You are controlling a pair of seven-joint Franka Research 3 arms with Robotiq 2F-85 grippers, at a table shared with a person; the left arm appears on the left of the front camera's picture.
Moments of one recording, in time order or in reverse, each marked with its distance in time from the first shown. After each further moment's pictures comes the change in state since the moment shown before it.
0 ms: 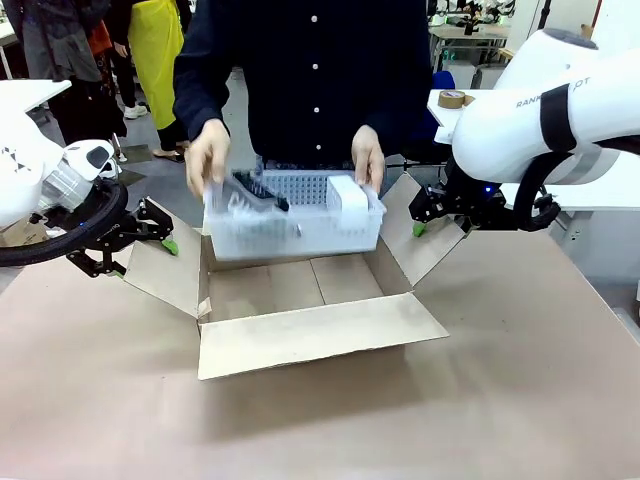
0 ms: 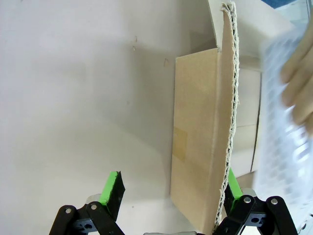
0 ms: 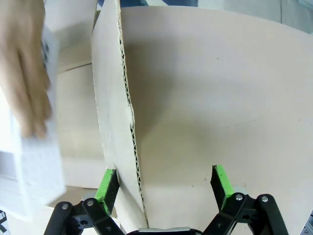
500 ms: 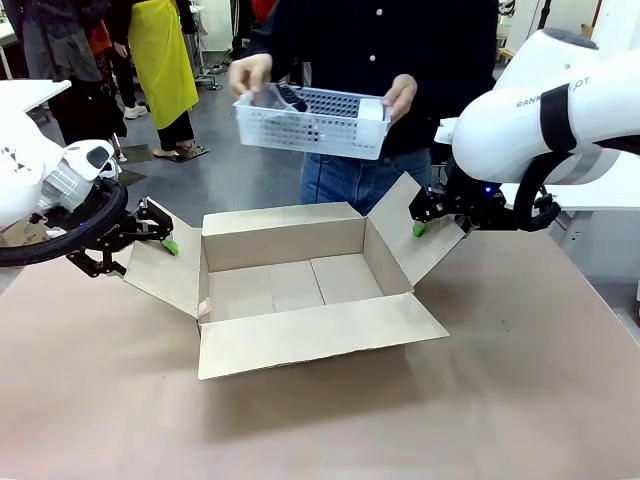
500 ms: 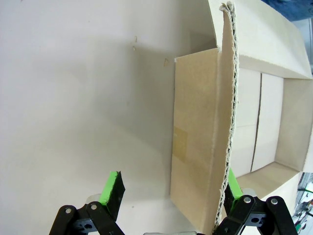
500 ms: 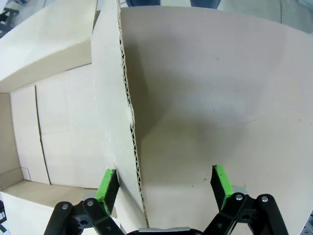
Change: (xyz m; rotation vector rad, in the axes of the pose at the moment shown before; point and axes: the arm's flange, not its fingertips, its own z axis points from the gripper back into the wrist) left arm 0.000 0.000 0.000 0.000 0.000 0.000; right arm 0.000 0.000 0.000 0.000 0.000 0.000
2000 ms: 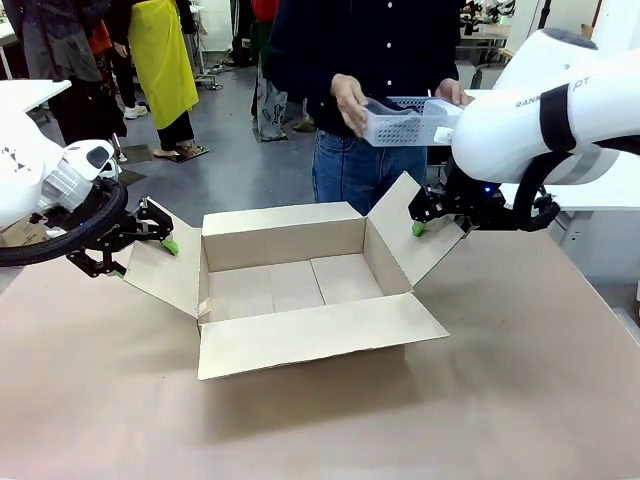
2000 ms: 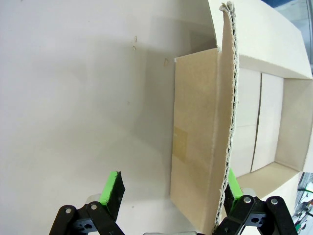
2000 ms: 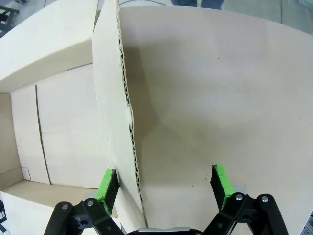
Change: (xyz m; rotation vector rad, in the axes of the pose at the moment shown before) left arm 0.000 0.000 0.000 0.000 0.000 0.000; right arm 0.000 0.001 0.000 0.001 0.000 0.002
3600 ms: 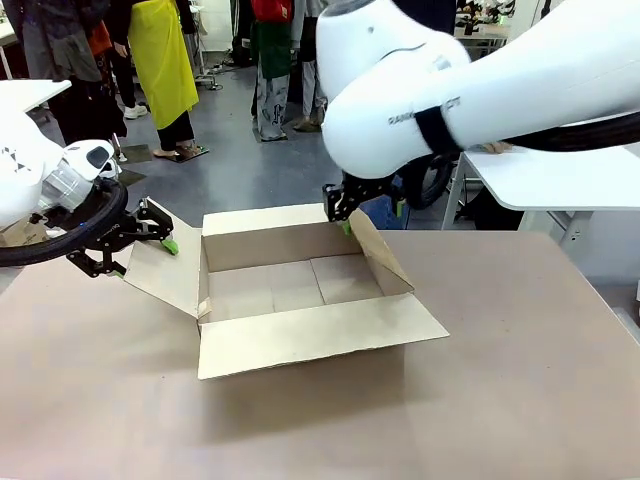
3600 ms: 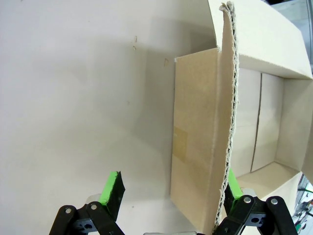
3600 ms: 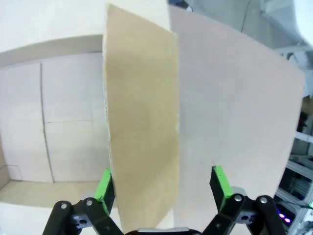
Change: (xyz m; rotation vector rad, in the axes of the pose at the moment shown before) left arm 0.000 0.000 0.000 0.000 0.000 0.000; right arm 0.011 0.172 0.014 -0.342 0.069 0.163
